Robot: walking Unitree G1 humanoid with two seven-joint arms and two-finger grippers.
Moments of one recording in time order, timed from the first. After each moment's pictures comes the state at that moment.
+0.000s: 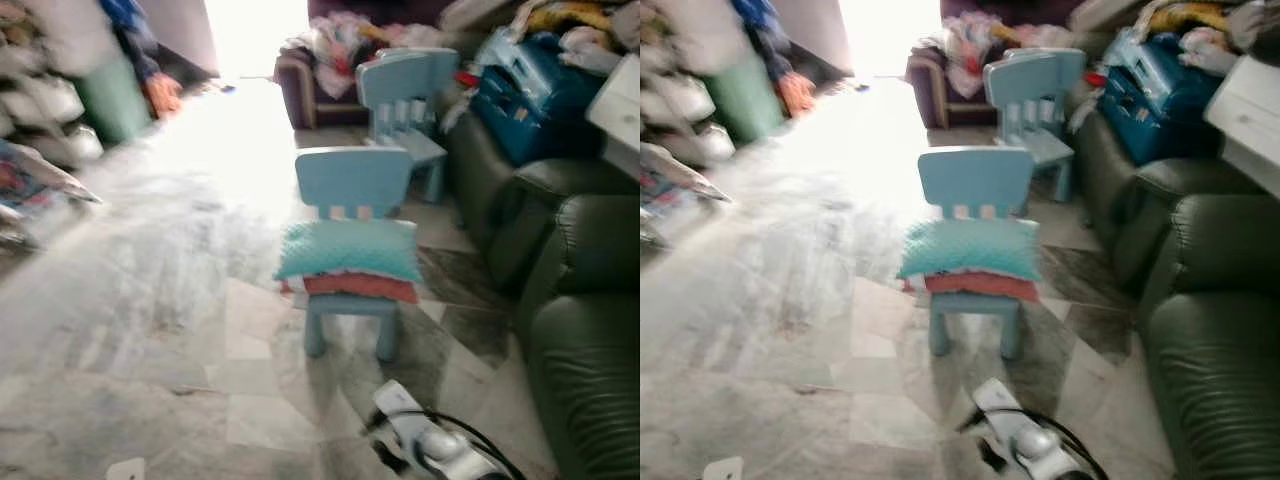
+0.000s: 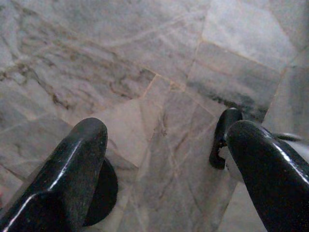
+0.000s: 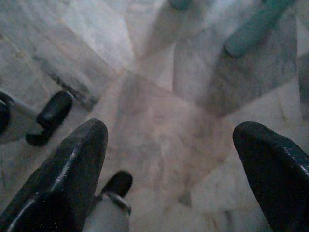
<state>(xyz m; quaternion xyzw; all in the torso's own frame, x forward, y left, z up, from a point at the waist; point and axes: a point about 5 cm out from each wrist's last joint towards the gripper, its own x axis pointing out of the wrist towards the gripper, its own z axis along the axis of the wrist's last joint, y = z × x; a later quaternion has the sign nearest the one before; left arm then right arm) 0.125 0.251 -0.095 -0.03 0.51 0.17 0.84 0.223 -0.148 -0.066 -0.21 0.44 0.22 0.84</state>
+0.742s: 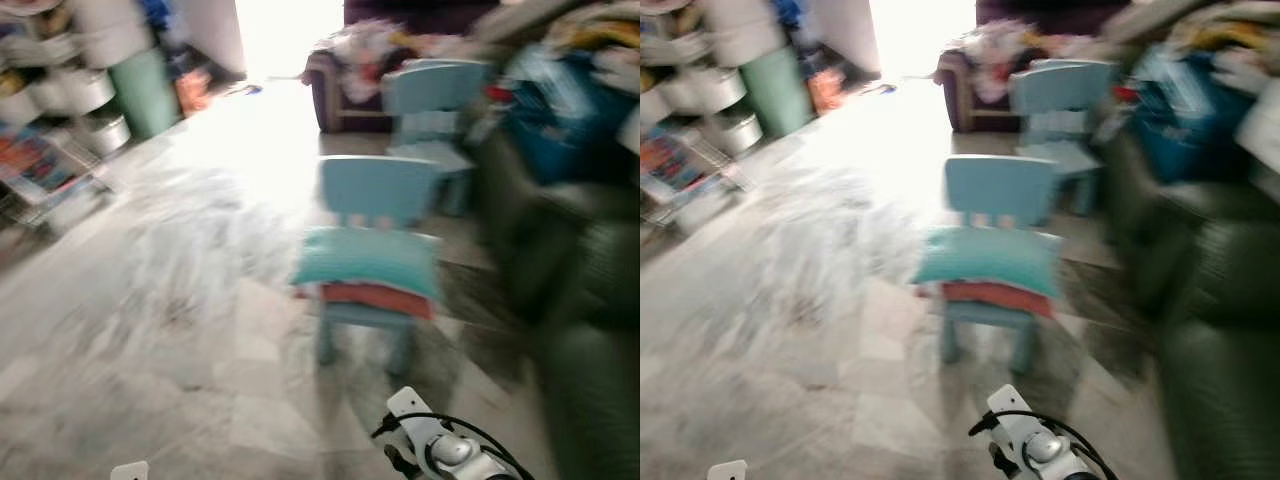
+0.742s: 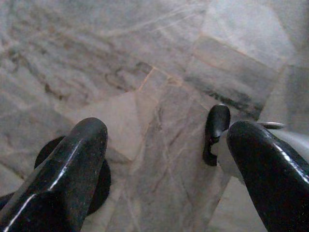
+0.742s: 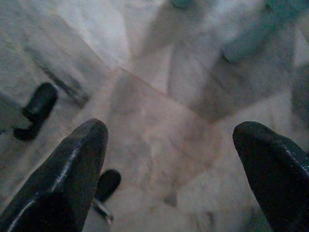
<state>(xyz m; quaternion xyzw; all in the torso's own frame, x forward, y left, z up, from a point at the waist) 0.120 0.251 -0.096 -0.02 0.52 0.15 0.84 0.226 -0.144 -0.065 -0.21 0.45 0.22 0.84</state>
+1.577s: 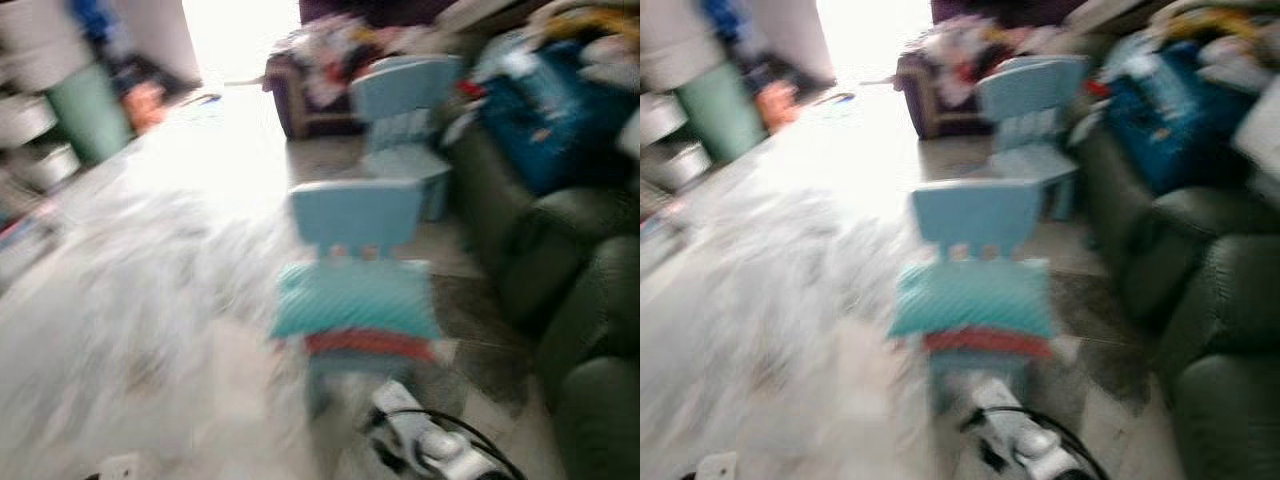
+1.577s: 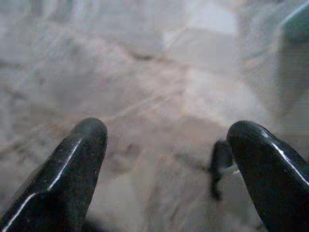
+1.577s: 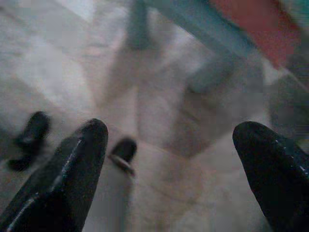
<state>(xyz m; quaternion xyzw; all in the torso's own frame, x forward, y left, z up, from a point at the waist) 0.128 0.257 -0.092 -0.01 0.51 0.15 0.85 0.224 -0.148 -0.066 -0.21 0.44 0.22 0.84</state>
